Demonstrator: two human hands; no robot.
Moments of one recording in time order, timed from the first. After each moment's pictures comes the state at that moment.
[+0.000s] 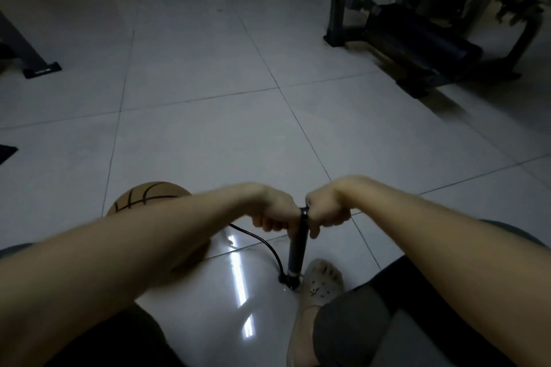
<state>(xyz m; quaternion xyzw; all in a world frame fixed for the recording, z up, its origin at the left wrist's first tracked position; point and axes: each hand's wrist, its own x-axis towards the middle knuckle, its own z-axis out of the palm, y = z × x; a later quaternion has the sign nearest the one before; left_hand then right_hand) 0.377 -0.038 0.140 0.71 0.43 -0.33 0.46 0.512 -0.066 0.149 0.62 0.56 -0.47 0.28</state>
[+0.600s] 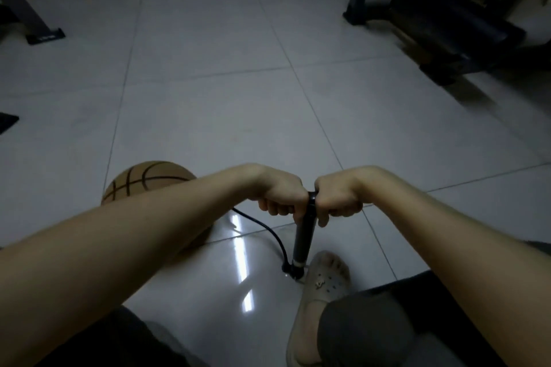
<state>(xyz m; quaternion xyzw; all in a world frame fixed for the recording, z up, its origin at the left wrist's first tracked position) 0.372 -0.013 0.119 0.71 0.41 -0.29 0.49 0.514 -0.052 0.136 0.64 0.56 -0.47 0.24</state>
